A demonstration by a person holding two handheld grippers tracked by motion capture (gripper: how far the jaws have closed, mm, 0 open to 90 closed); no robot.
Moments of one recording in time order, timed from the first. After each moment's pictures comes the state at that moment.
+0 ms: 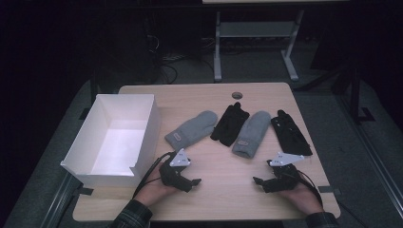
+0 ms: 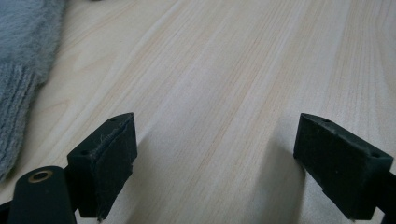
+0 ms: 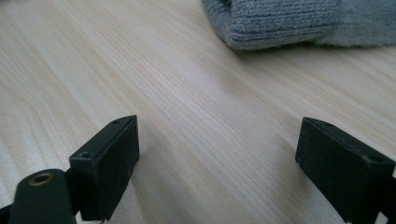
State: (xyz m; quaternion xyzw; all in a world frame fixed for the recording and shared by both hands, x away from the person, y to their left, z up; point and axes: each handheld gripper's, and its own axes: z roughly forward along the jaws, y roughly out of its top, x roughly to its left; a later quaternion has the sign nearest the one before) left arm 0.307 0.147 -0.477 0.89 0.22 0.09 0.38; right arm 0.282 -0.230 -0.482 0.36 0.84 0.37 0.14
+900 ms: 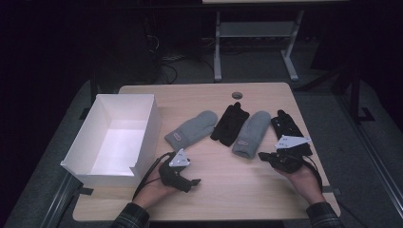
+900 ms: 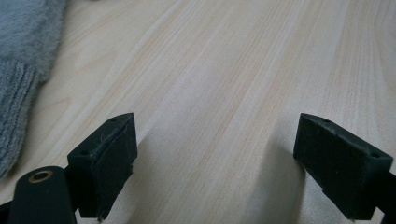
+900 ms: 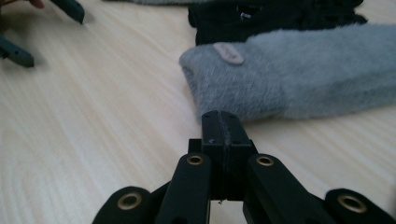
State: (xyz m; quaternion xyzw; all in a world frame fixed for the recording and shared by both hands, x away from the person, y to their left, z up) left arm 0.306 0.149 -0.477 0.89 0.22 0.09 0.38; right arm 0.315 -0.237 -0.440 0.35 0.83 0.41 0.13
